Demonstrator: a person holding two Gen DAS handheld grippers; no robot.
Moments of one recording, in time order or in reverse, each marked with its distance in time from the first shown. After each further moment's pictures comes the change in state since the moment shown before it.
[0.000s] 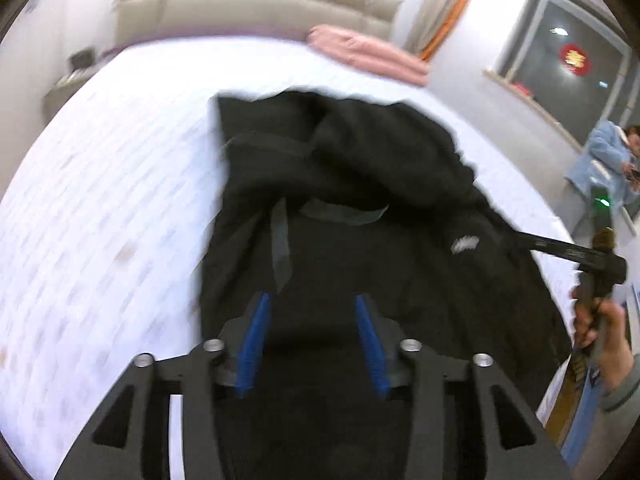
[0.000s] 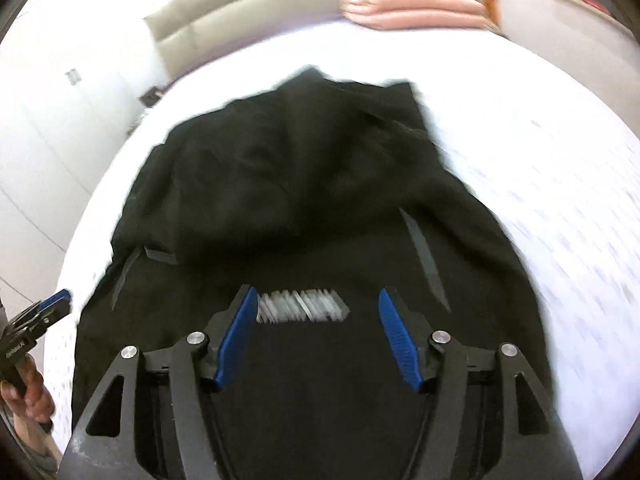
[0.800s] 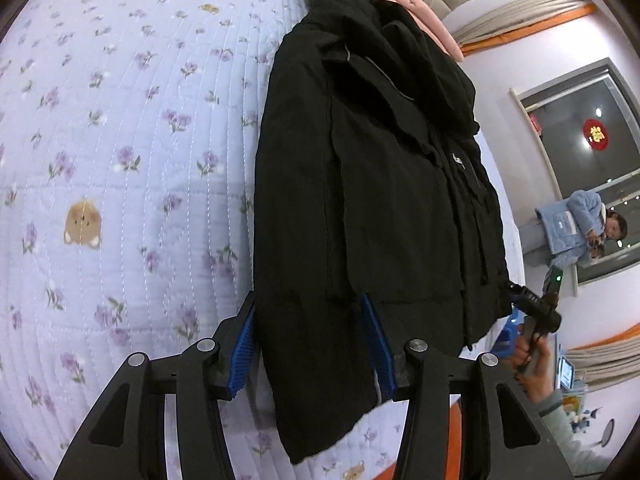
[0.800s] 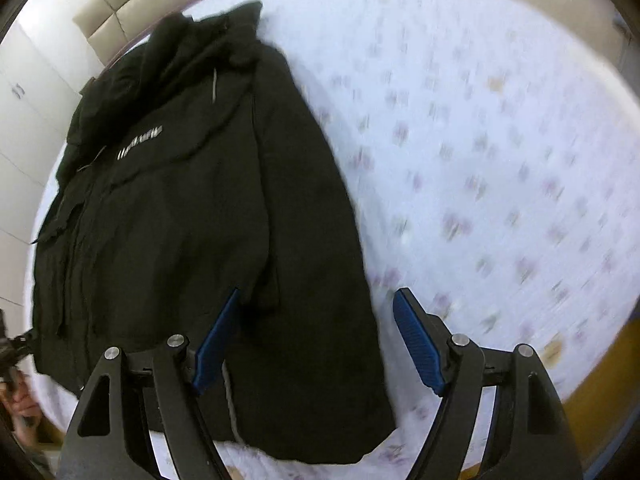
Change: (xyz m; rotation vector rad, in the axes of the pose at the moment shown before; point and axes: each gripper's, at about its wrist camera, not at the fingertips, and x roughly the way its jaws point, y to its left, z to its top) left arm -0.005 0.054 -0.132 -0.347 0.241 -0.239; right arm -0.055 -0.153 -0.148 0.160 0.136 -0.044
